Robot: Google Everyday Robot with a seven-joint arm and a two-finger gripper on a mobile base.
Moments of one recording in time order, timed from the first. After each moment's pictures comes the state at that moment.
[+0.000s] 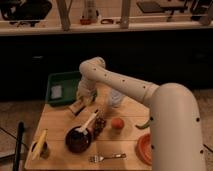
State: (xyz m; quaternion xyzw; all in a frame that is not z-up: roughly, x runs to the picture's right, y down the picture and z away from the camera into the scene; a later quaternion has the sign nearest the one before) arm -0.133 0.084 0.829 -0.28 -0.30 -0.33 0.85
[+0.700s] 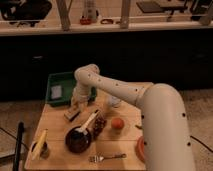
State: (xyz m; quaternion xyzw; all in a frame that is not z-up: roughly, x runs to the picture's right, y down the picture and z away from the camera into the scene) arm -0.163 0.118 0.847 -0.29 -0.32 -0.34 0.83
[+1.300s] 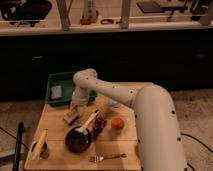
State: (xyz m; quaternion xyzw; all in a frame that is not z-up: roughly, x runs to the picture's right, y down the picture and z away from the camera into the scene) arm -0.173 0.142 0.865 -0.32 -0.33 -0.34 0.82
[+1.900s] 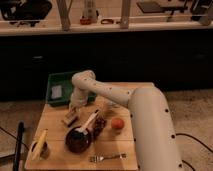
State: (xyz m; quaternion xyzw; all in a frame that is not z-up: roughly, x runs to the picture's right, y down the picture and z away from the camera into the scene) arm -0.182 0.152 0.874 -0.33 -0.34 -0.34 0.81
